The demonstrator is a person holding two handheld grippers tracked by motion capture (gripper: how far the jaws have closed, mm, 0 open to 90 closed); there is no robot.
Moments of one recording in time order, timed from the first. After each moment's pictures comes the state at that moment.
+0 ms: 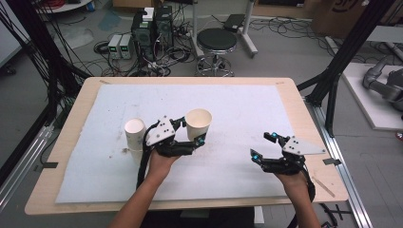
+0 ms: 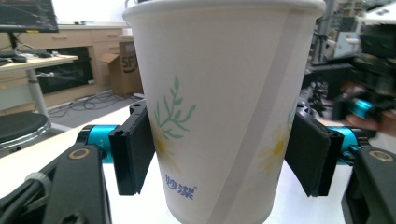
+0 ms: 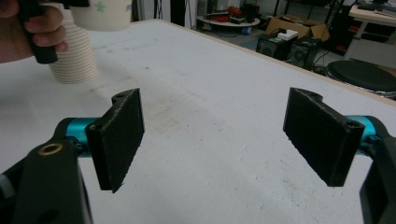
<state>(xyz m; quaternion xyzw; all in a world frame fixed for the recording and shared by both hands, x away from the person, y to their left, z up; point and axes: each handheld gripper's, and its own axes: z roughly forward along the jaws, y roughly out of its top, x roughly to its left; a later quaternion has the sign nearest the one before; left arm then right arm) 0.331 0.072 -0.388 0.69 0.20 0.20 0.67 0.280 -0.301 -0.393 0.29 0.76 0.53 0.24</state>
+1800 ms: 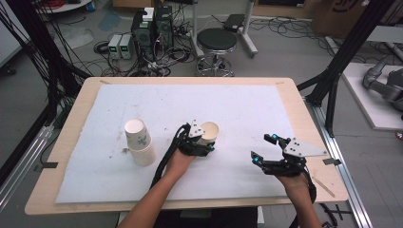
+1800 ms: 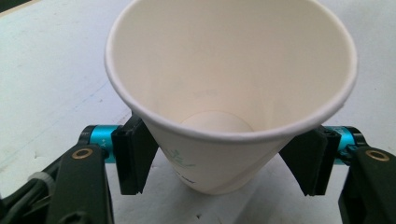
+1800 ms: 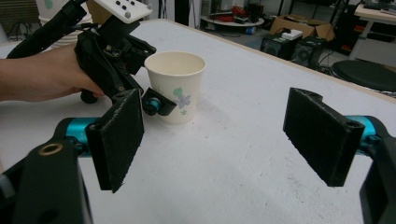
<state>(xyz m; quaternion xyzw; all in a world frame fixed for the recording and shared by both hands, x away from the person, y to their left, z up) 0.370 0.019 -0.451 0.83 0.28 0.18 0.45 0.276 -0.303 -0.394 0.29 0.76 0.54 0.23</state>
